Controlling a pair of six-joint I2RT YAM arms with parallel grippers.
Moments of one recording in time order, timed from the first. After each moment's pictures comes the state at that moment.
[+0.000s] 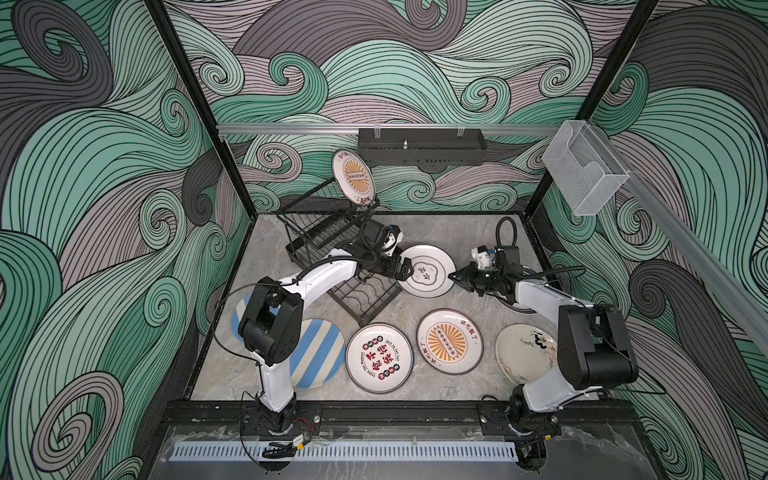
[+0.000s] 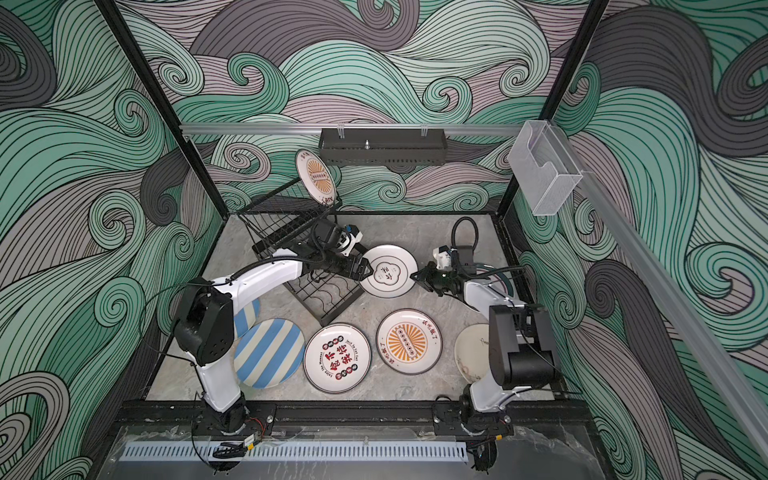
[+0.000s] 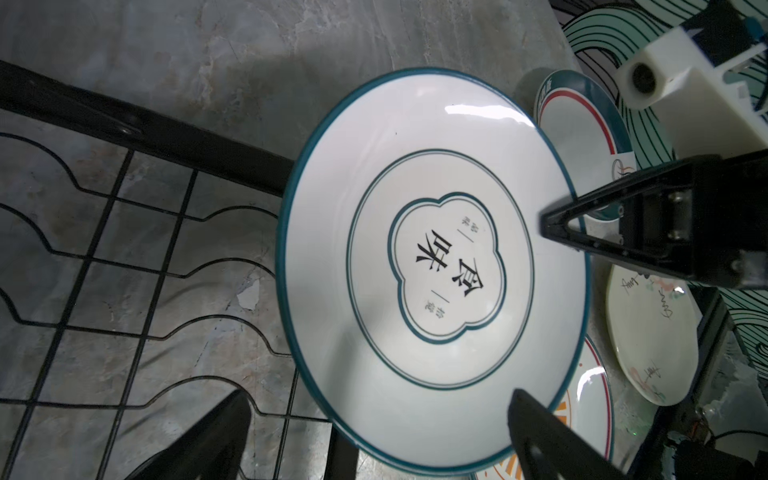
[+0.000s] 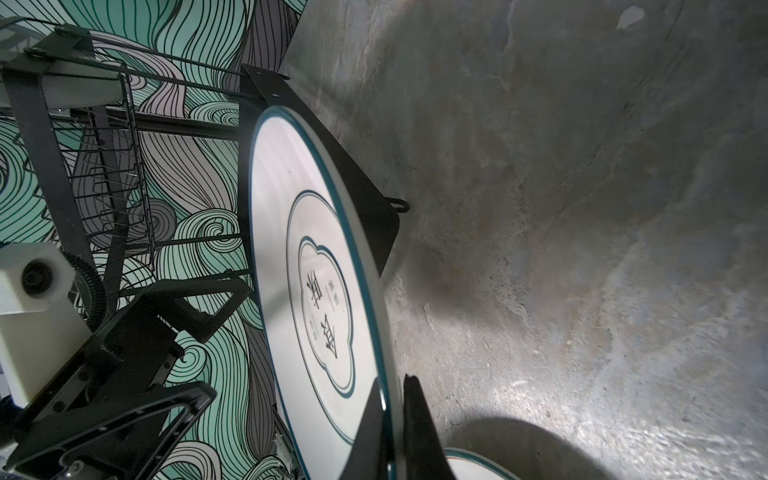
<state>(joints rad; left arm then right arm) -0.57 1.86 1.45 -0.50 0.30 -0.23 0.07 1.59 0.85 -0.10 -0.72 0.64</state>
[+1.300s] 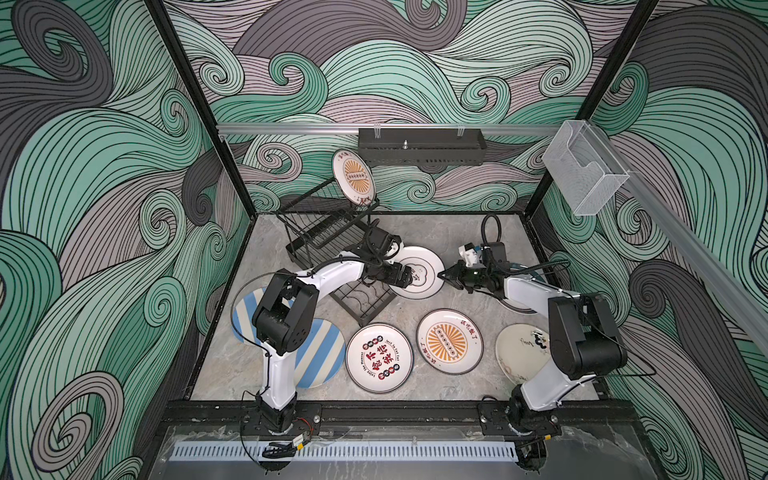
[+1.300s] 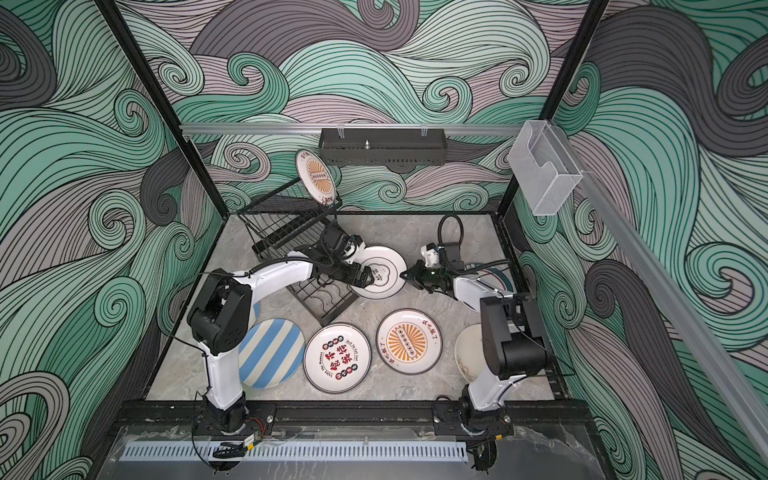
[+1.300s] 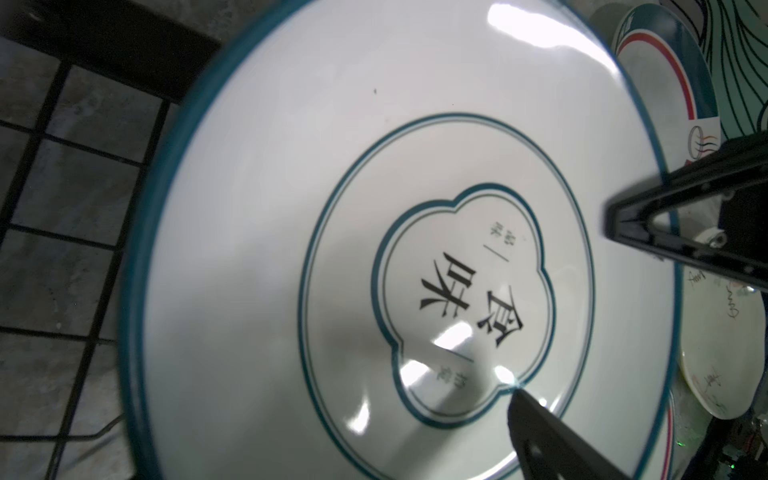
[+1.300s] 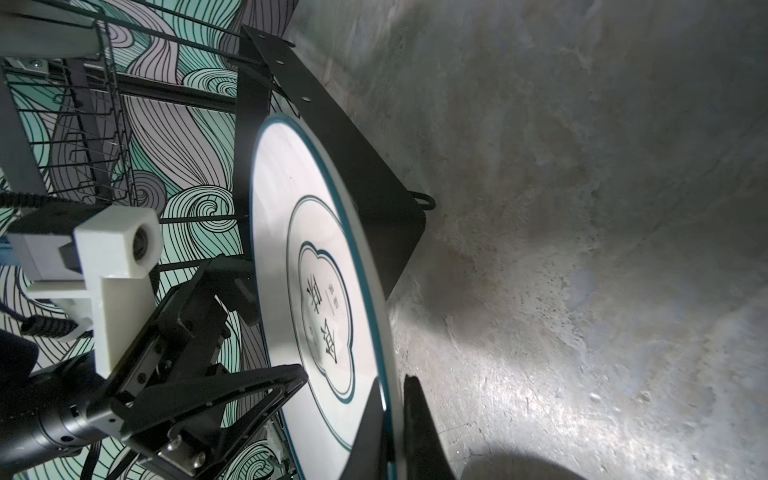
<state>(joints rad) -0.58 1.94 1.44 -0.48 0.28 -0.22 0.15 1.65 0.90 -0.07 -0.70 0.65</state>
